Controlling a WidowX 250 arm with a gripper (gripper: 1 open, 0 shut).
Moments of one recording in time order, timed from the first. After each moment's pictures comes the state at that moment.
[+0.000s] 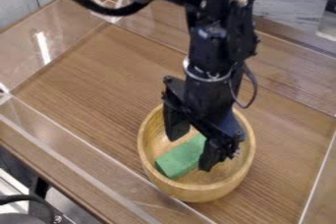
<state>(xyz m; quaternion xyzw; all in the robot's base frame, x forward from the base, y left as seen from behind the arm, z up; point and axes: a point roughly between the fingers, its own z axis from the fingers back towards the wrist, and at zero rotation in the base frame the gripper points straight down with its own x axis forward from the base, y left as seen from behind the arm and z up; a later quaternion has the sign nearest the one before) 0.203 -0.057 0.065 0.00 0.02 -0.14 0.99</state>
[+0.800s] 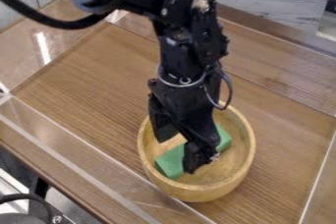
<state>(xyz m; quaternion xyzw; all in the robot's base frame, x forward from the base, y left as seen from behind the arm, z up) 0.194 -0.041 0.064 -0.02 -0.01 -0.17 0.98</state>
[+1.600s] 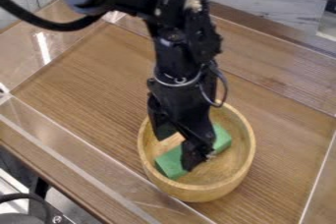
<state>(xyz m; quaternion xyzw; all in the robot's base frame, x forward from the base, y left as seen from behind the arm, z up) 0.198 -0.035 0.063 -0.03 -0.02 -0.18 0.98</state>
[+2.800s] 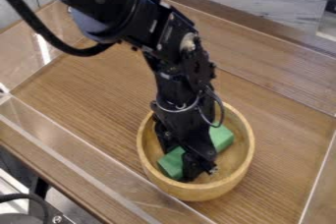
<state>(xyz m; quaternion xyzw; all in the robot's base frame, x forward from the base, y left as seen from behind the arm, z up) 0.206 -0.032 0.025 -0.03 -0.05 -0.16 0.99</state>
